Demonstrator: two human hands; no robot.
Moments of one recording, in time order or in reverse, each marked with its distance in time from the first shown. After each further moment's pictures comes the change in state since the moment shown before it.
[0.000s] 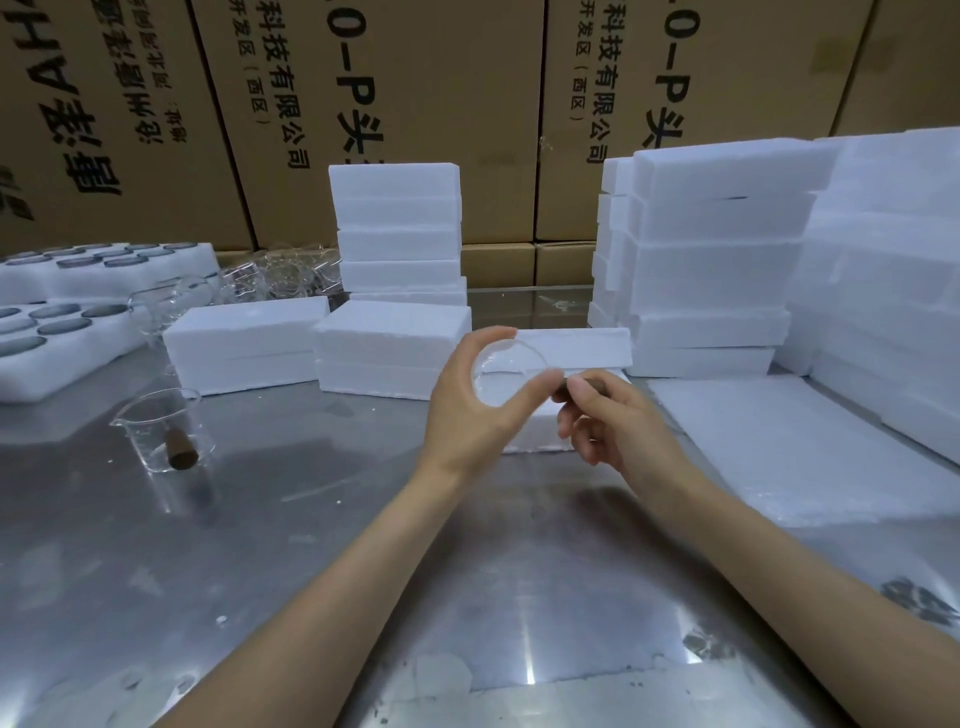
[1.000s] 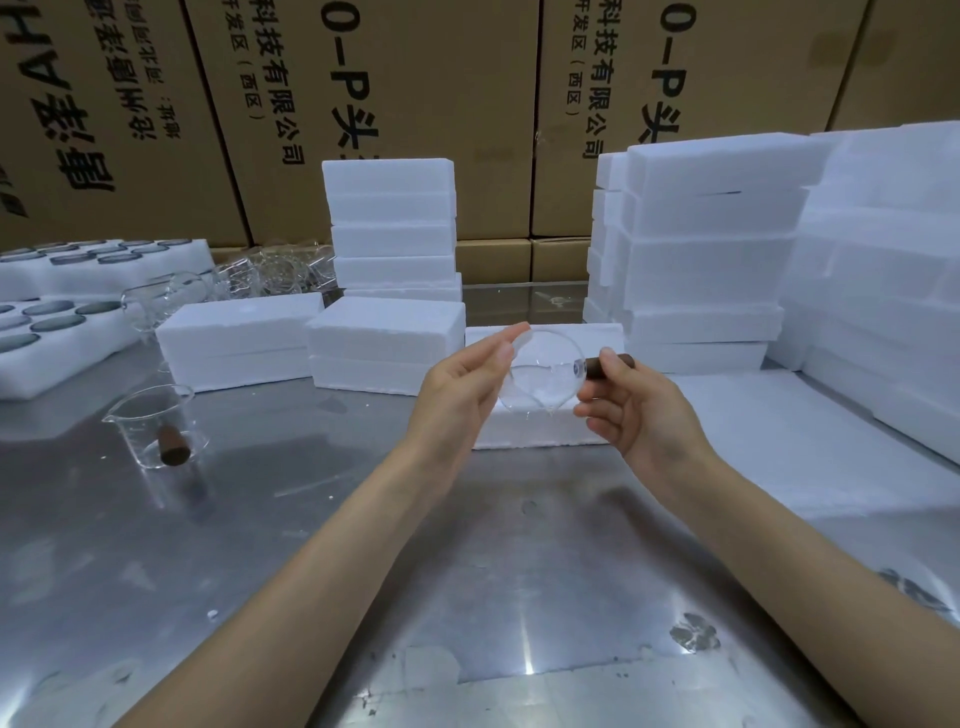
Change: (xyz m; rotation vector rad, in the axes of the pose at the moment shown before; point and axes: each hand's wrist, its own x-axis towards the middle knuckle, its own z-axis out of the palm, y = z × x) left_hand 0.005 -0.001 -0.006 -0.456 -0.227 -0.203; right_hand 0.000 -0.014 -0.013 0.330 0.143 0.151
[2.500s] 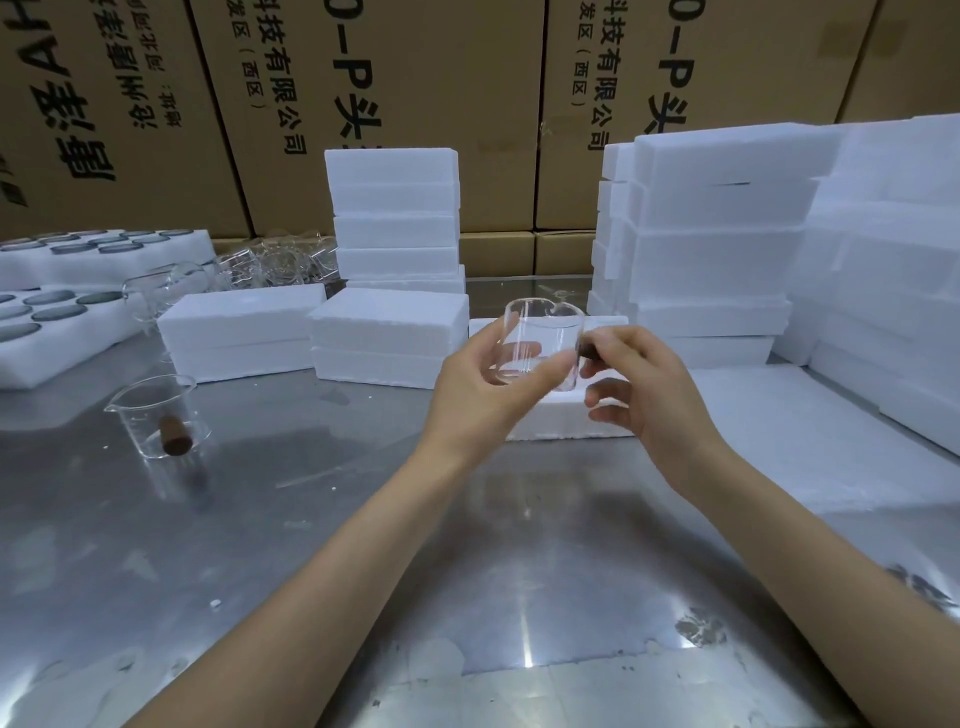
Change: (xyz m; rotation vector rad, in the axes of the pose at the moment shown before) left_hand -0.004 0.004 0.014 0.379 0.152 0.082; right_hand 0.003 -0.002 0.003 -0.290 -0.003 -0.208
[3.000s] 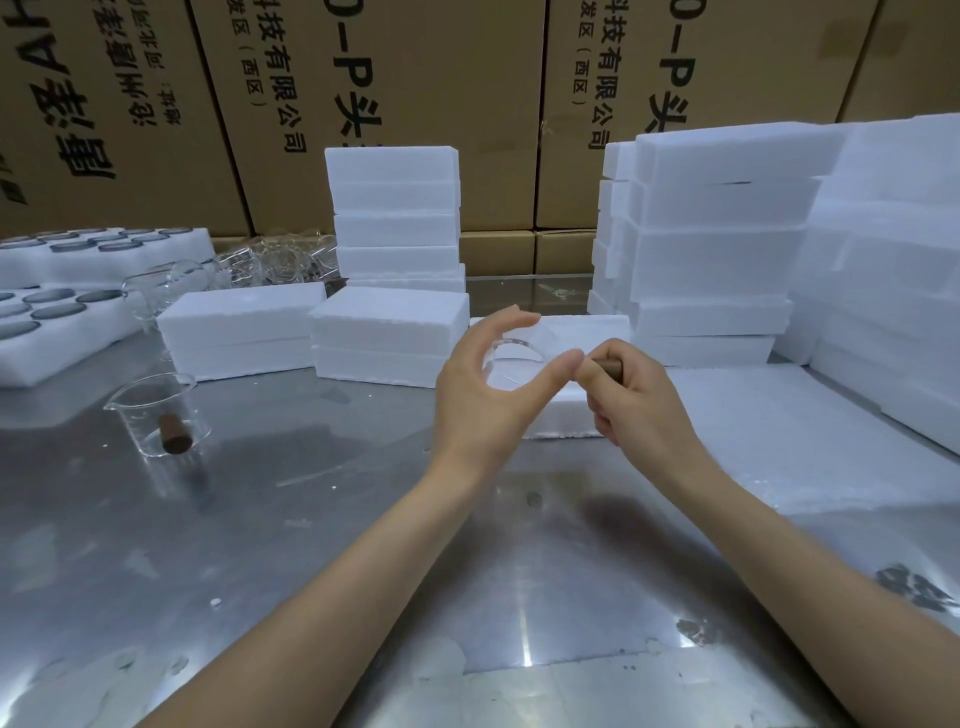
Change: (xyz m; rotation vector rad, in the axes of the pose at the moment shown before) left_hand -0.010 0.000 0.011 -0.003 0.127 0.094; right_hand -0.006 0.006 0.010 -0.315 0.017 -0.161
